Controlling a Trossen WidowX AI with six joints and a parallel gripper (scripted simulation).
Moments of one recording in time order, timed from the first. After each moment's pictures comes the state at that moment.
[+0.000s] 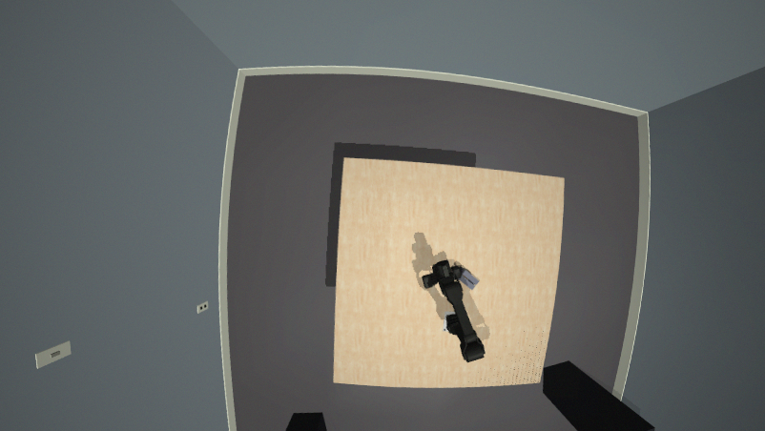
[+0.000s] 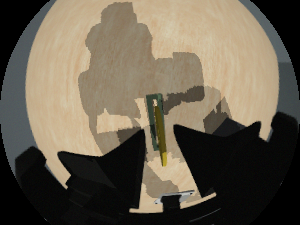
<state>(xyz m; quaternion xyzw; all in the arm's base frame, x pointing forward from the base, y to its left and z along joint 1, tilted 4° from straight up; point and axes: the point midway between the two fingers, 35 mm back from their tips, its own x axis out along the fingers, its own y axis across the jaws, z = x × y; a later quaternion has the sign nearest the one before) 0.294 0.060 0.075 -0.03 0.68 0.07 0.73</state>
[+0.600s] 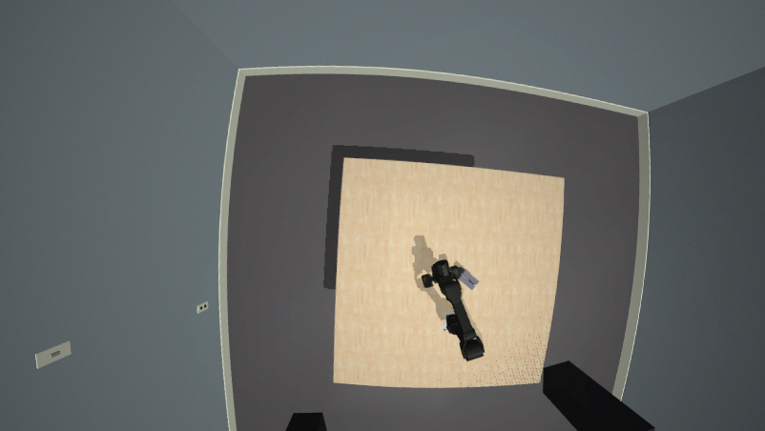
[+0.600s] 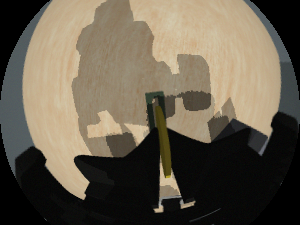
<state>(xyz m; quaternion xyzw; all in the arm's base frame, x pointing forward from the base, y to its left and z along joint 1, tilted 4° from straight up) 0.292 0.060 0.060 -0.03 0.68 0.07 0.73</state>
